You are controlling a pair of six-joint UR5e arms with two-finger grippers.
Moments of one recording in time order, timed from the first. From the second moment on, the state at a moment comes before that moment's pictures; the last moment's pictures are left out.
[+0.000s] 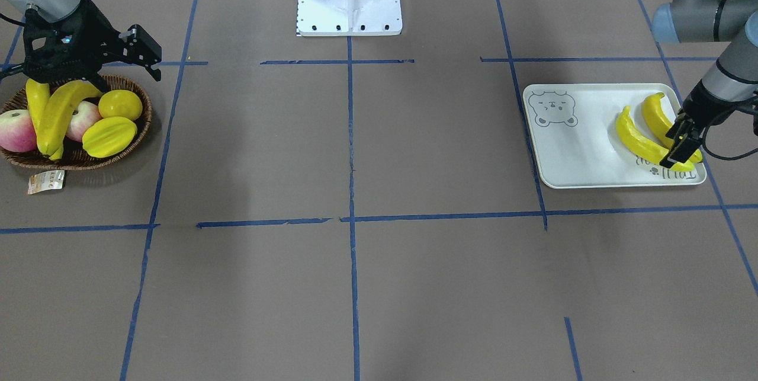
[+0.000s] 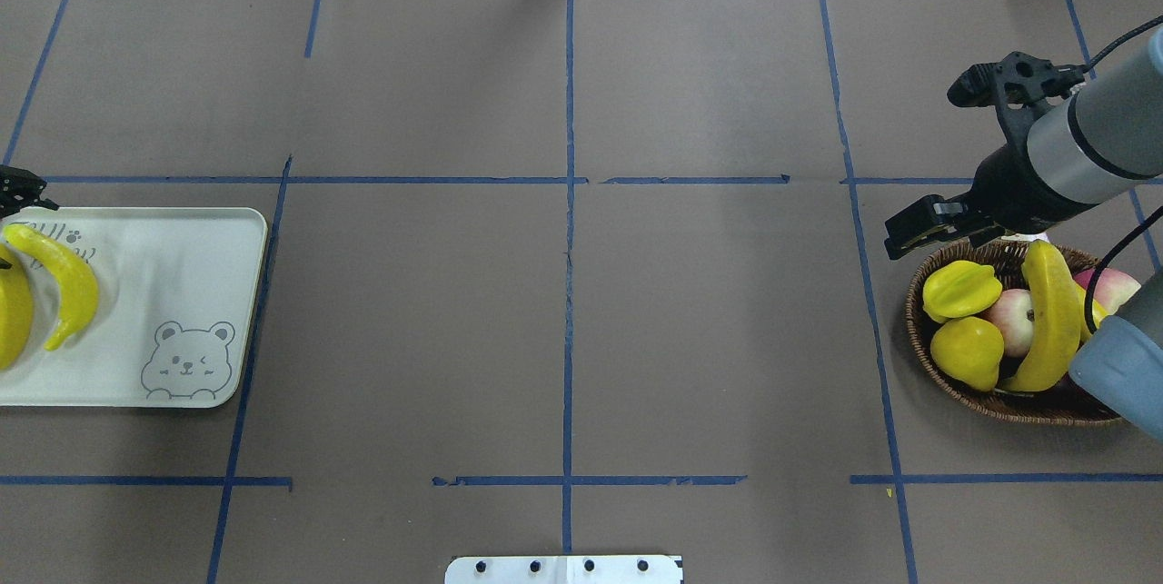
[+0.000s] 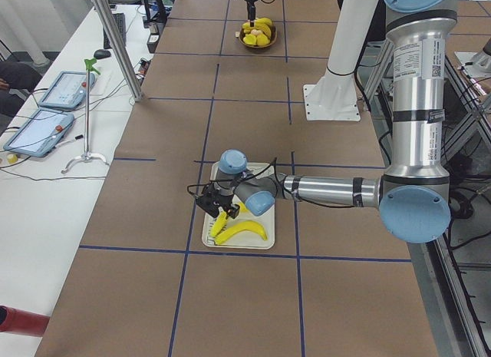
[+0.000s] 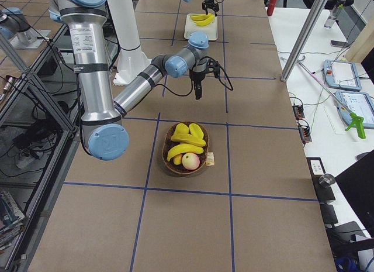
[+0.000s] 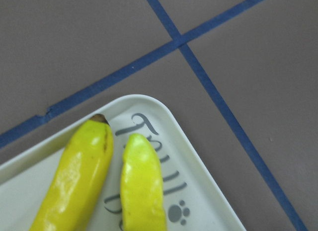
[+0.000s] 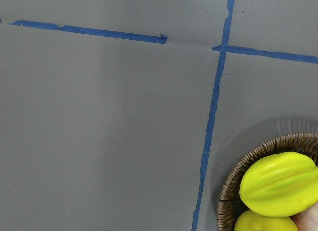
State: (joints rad) left arm -1.06 -1.50 -1.63 -2.31 -2.09 -1.79; right arm 0.89 -1.44 2.18 -1.66 2.19 0.75
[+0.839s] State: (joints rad) left arm -0.83 -1.52 -2.05 -2.02 -2.10 -1.58; right arm 0.89 -1.50 2.18 -1.65 2.09 0.76
